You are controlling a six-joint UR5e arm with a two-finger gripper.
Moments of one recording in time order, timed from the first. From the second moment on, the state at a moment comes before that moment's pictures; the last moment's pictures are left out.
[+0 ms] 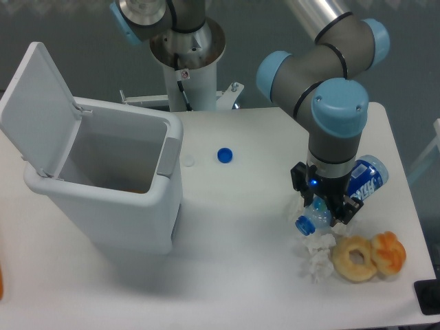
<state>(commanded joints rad) 2.62 -2.02 -1.39 -1.12 1.57 1.39</state>
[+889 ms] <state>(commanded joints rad) 2.62 -1.85 -1.39 -1.12 1.24 1.12</state>
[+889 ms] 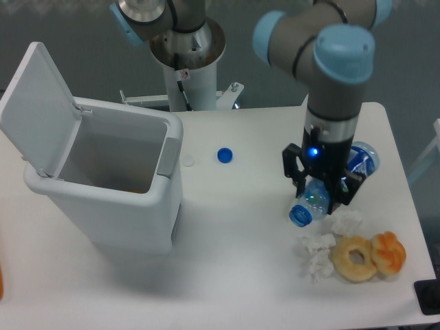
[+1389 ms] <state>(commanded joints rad) 2.58 -1.68 -1.45 -1.11 1.06 0.94</state>
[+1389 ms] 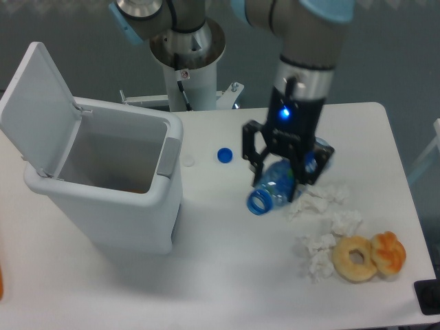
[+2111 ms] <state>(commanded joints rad) 2.41 -1.53 -1.54 -1.02 0.98 0.65</state>
